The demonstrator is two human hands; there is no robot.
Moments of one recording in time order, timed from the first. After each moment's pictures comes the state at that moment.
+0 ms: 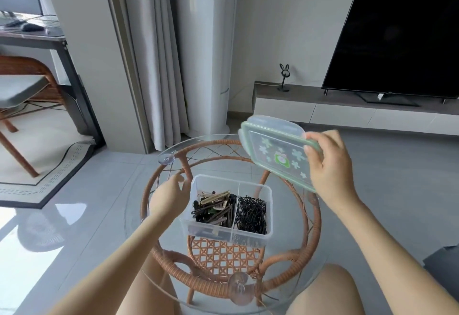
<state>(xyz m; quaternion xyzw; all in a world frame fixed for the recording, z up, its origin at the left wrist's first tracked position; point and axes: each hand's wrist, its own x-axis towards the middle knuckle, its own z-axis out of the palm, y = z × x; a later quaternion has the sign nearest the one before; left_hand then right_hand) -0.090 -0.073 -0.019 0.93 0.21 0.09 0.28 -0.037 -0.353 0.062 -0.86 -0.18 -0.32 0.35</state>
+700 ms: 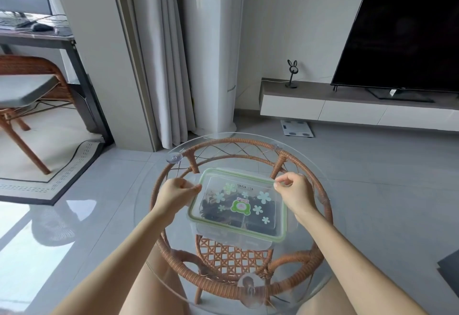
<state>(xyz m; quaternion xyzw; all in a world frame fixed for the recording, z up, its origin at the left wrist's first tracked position) -0.085 -0.058 -0.023 0.82 0.26 0.06 0.51 -0.015 -0.303 -0.026 -0.89 0.02 -0.04 0.45</state>
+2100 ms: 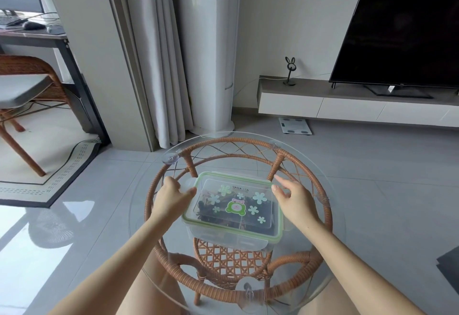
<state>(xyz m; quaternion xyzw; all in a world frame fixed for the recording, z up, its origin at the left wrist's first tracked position) -0.081 -0.059 -0.033 0.87 0.27 0.07 0.41 -0.025 -0.313 -0.037 -0.92 -0.07 -0.04 0.38</state>
